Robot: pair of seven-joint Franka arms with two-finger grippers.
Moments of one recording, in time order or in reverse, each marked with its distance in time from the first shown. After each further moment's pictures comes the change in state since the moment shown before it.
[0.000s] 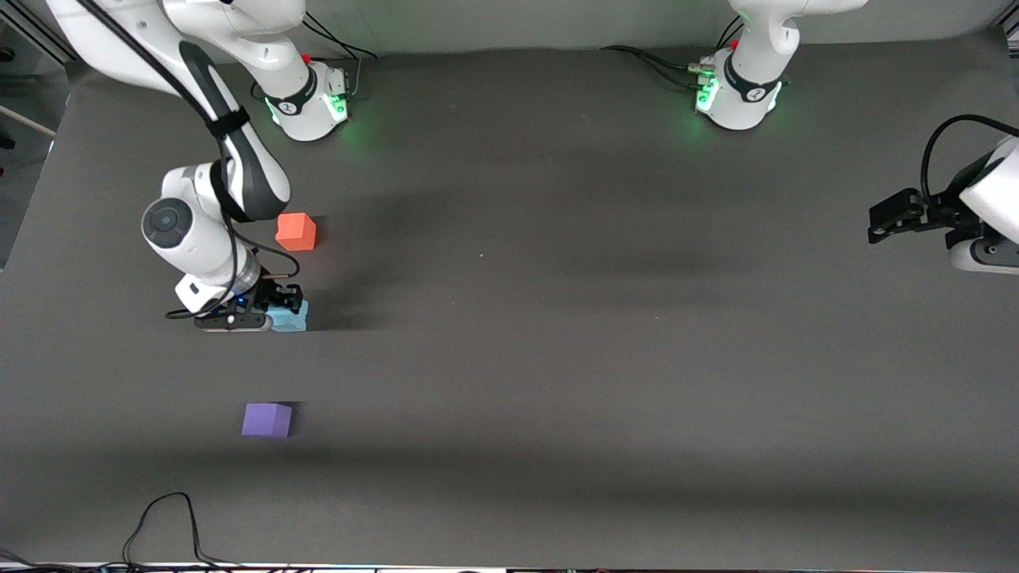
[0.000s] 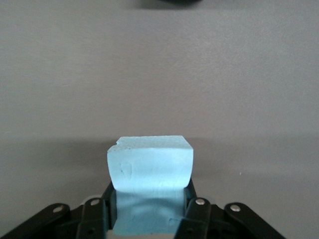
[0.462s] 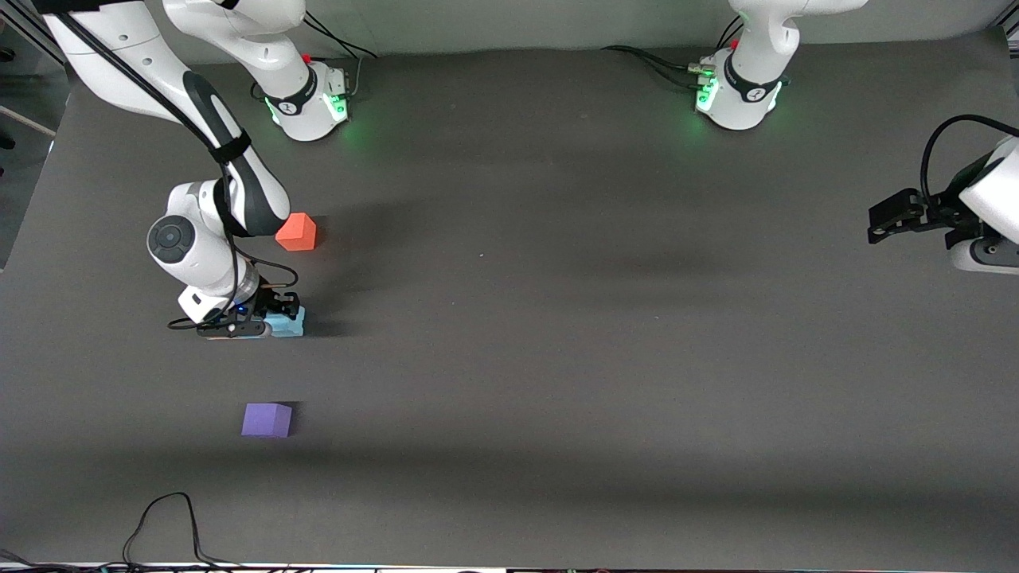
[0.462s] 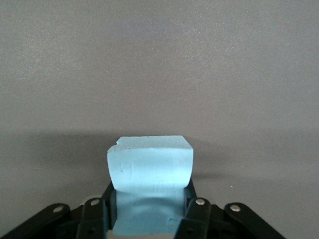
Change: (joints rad) left arm 0.000 0.000 0.000 0.000 0.000 0.001 0.000; right arm 0.000 0.064 -0.032 0.003 0.000 0.046 -0.037
